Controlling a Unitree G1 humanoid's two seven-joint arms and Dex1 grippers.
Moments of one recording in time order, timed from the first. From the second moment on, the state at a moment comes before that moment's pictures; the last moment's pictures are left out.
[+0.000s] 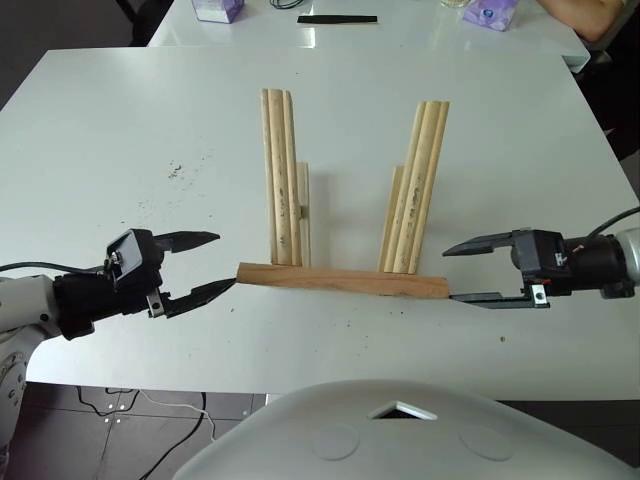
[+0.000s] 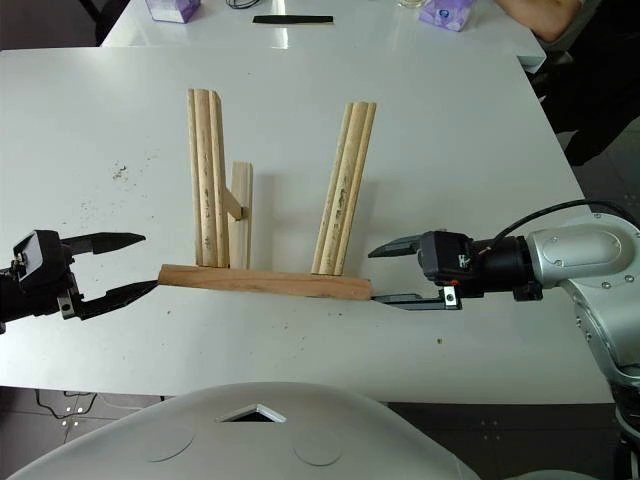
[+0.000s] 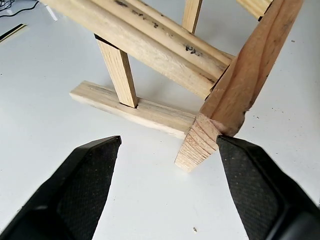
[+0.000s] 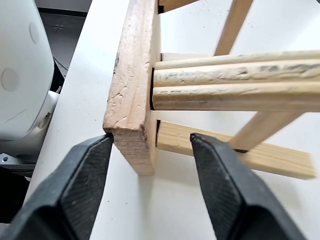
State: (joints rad) left arm 0.54 0.94 0.55 -0.63 -0.65 0.41 -1.13; right arm 0.10 -1.03 -0.17 -0.62 0.52 0.44 1.31
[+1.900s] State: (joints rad) left arm 0.43 0.80 0.03 -0.07 -0.25 -0.25 -1.10; right arm 0.02 -0.79 0.19 -0.06 0.30 0.21 1.31
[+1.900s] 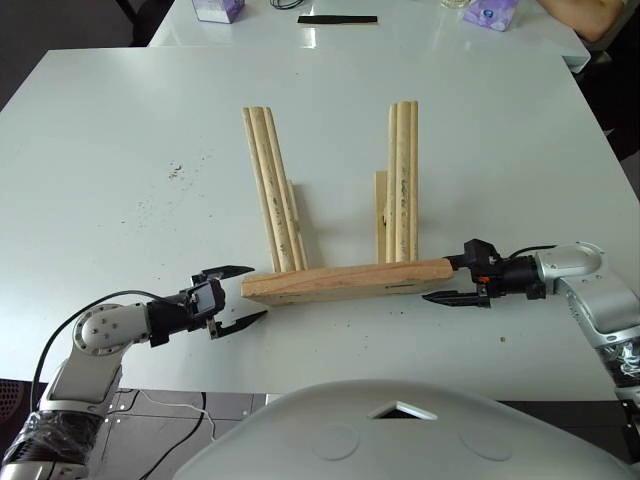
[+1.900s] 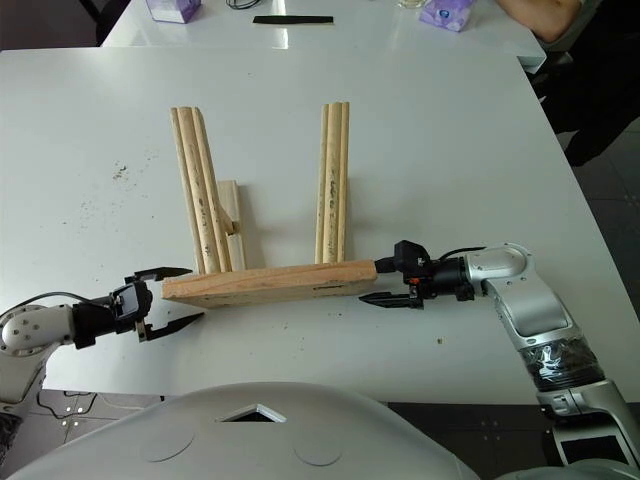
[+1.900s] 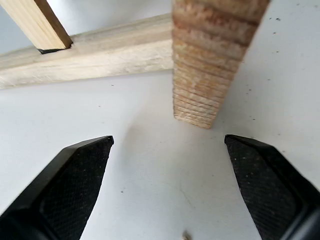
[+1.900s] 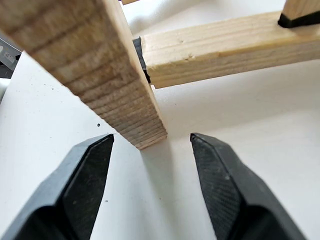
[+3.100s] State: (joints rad) left arm 0.30 0.77 -0.06 -0.15 -0.35 0.01 -1.15; right arm 0.09 -0.73 0.17 -0.14 0.29 0.30 1.23
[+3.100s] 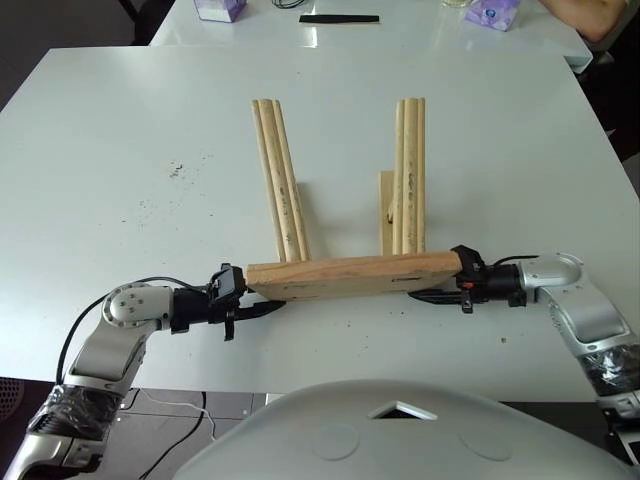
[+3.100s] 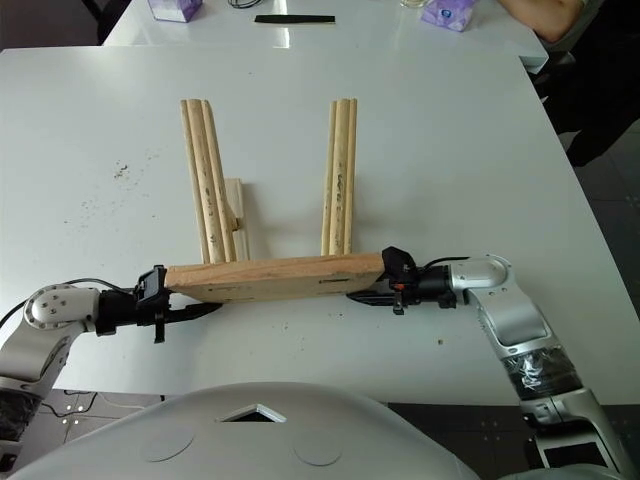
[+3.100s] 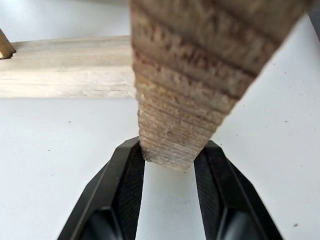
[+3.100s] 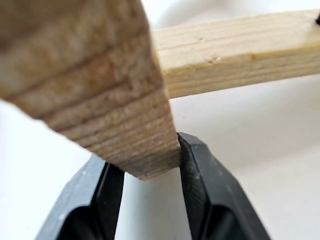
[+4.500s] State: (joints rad) left arm 0.22 1.06 0.35 -0.65 -1.05 0.86 -0.87; right arm -0.09 -1.02 -0.33 -0.61 1.44 1.05 0.78
